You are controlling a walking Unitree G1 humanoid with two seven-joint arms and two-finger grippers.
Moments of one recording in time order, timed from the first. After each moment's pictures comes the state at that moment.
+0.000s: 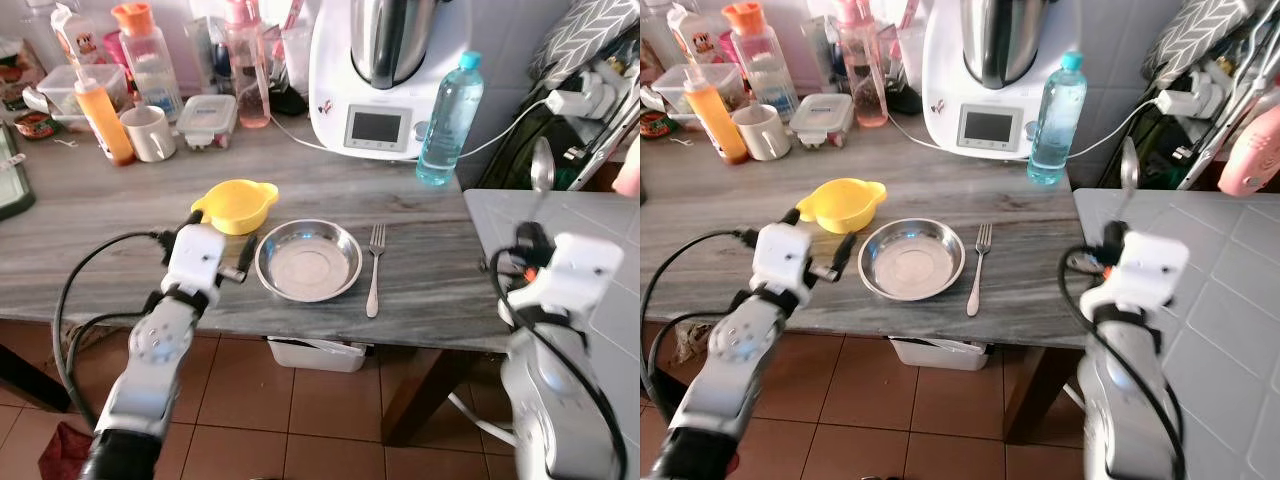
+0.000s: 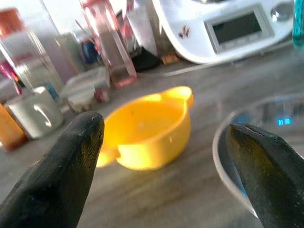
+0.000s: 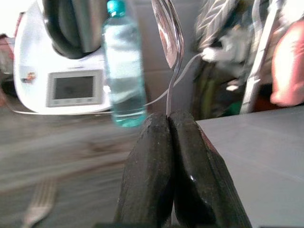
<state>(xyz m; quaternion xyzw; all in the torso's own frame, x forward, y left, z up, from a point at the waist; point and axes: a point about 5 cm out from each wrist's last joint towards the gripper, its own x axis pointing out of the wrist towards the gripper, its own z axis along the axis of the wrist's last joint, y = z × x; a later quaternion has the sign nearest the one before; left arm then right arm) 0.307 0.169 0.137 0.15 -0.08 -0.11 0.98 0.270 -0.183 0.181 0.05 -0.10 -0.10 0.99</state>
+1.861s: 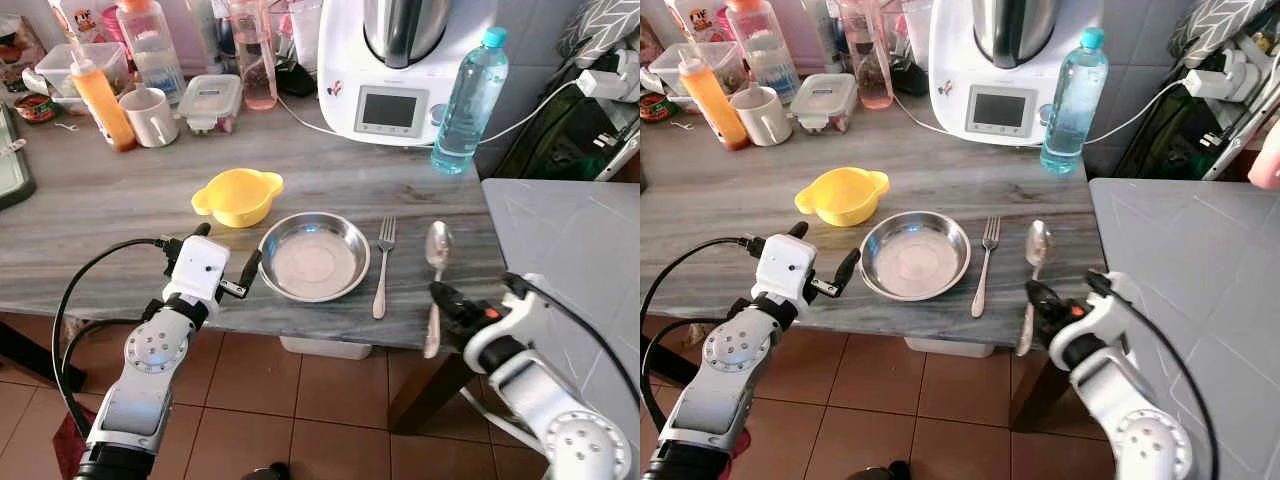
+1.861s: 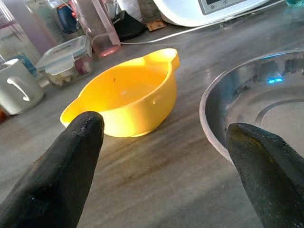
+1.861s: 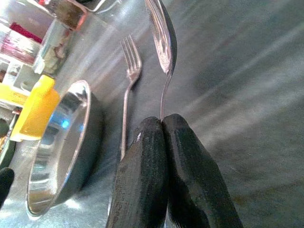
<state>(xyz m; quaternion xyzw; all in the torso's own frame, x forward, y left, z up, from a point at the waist) 0.300 0.167 0.137 0.16 -0.05 -0.13 0.98 0.258 -0.178 0.128 0.39 0.14 0.09 0.91</state>
